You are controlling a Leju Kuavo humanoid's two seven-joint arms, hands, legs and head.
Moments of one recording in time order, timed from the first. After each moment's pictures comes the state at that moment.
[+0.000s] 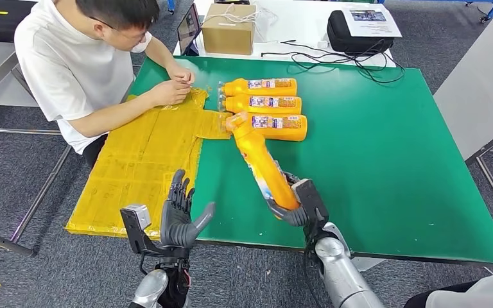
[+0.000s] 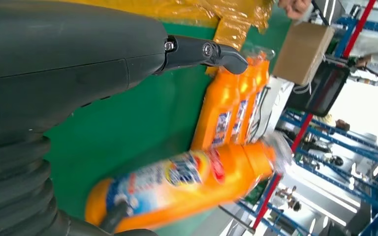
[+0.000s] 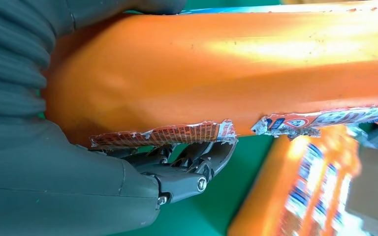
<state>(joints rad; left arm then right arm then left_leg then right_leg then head) -0.01 -0.27 -0.37 -1.24 0.33 0.24 -0.49 -0.37 0.11 0.23 -0.77 0.23 -0.02 -0.44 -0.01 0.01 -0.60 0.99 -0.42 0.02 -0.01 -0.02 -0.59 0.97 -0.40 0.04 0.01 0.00</state>
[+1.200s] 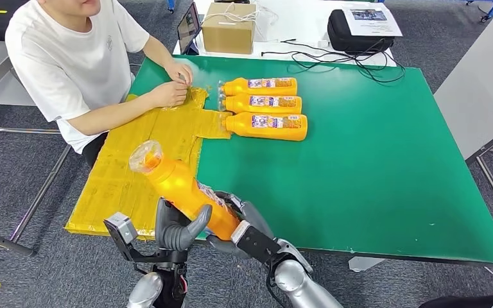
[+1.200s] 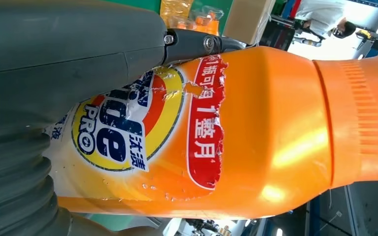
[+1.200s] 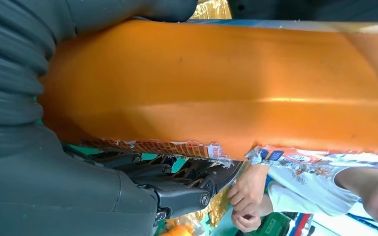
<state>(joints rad) 0.03 -0.26 -0.40 -1.36 0.33 0.08 -0.58 -0.26 0.12 0.66 -1.04 0.32 0.01 -0.52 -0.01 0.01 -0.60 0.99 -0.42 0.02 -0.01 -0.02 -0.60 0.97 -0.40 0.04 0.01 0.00</state>
